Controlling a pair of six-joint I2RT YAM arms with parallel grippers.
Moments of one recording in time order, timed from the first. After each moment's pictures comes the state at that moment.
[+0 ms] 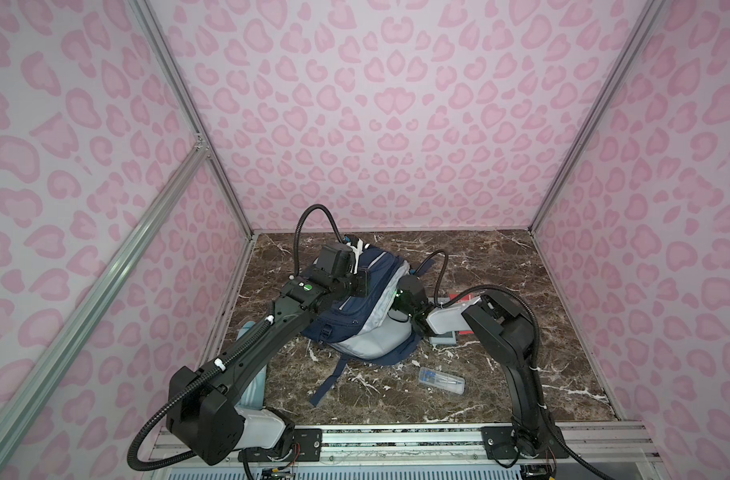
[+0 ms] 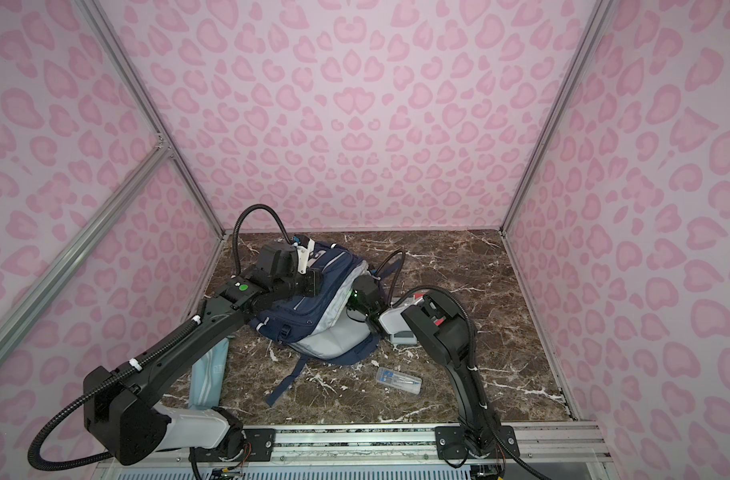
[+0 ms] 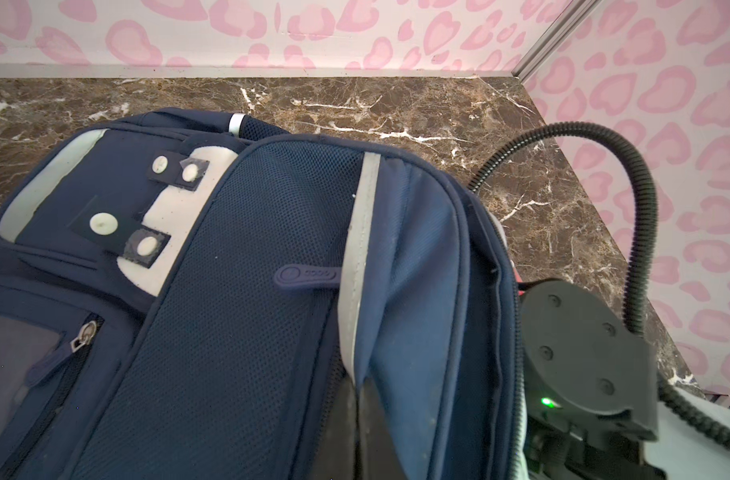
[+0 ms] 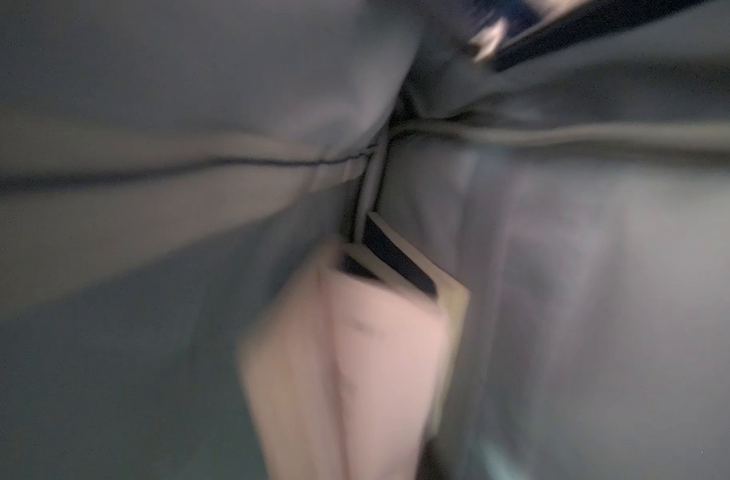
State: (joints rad) left arm -0.53 1.38 1.22 -0.51 0.07 -0.36; right arm 0.71 2.14 1.11 0.79 -0.14 1.35
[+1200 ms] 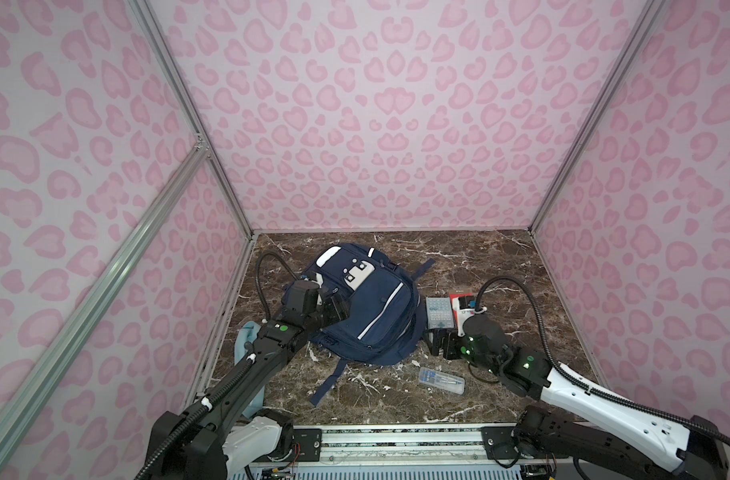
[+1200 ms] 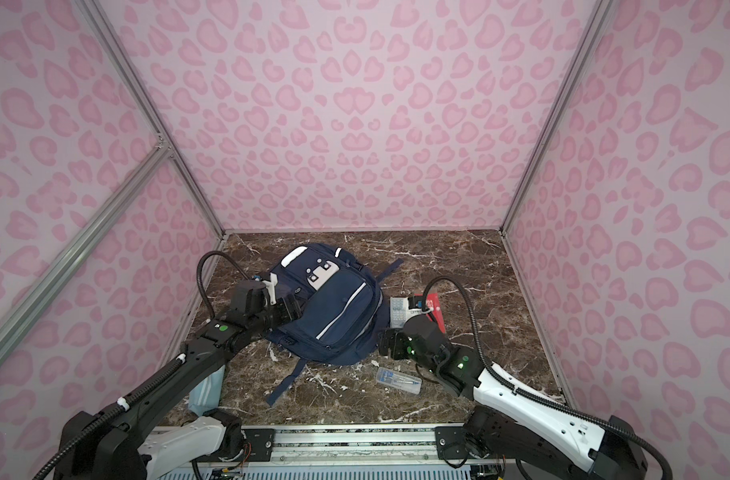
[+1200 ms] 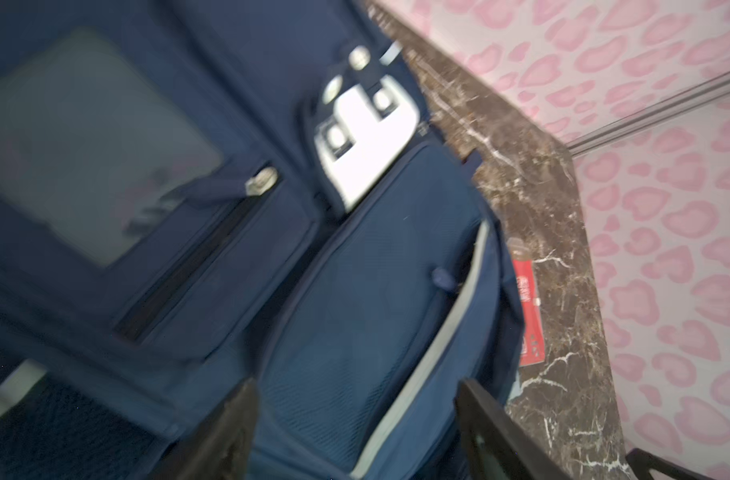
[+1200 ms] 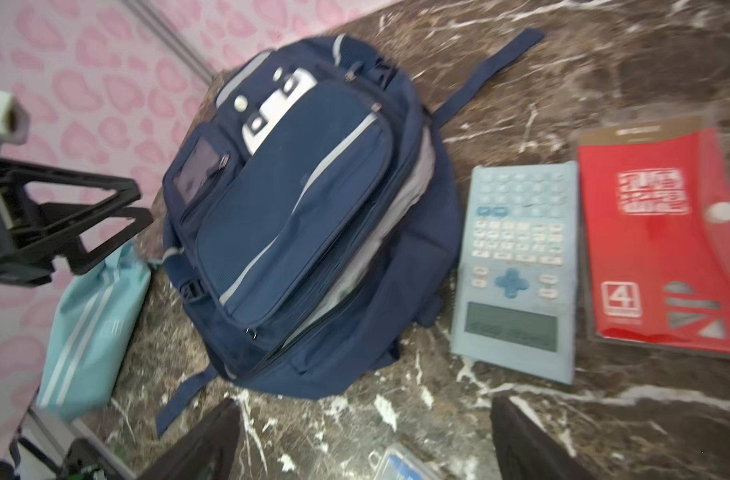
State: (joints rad) left arm -0.29 1.09 0.65 -0.29 0.17 -0.69; right arm 0.92 0.96 0.63 -0.36 0.20 0.72
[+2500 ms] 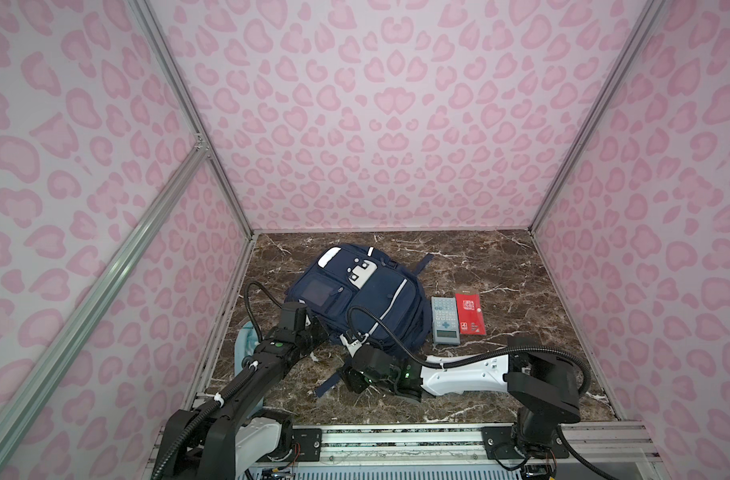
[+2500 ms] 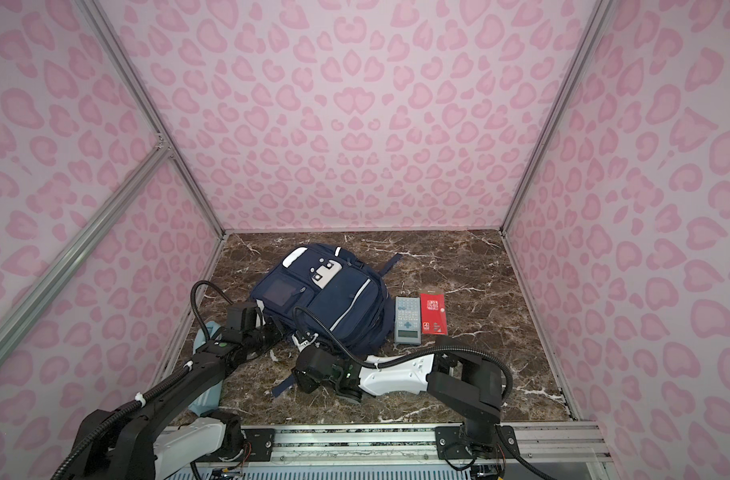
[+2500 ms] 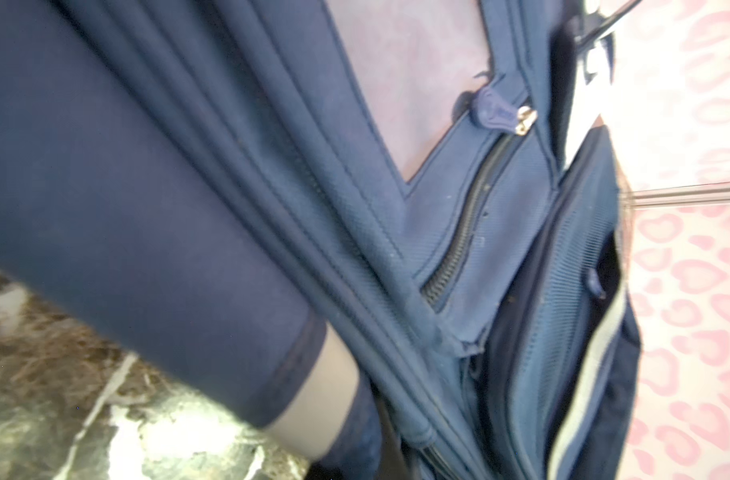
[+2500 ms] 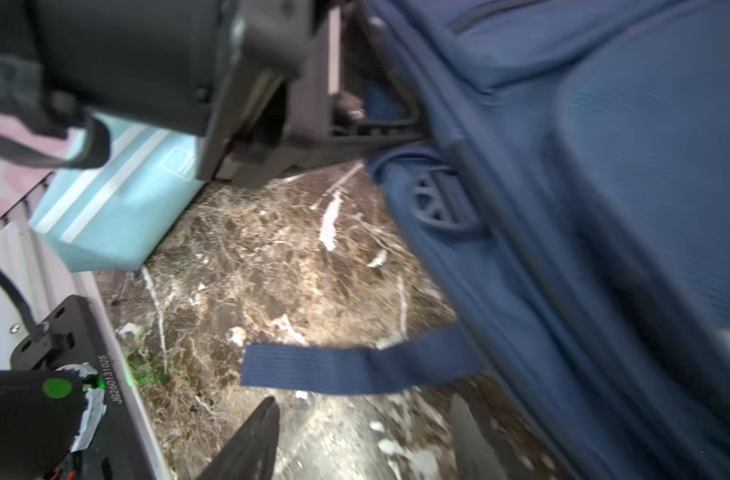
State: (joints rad) left arm -0.22 1.09 0.47 -0.17 0.23 -0.82; right arm 1.28 1.82 1.03 0.09 0.23 0.53
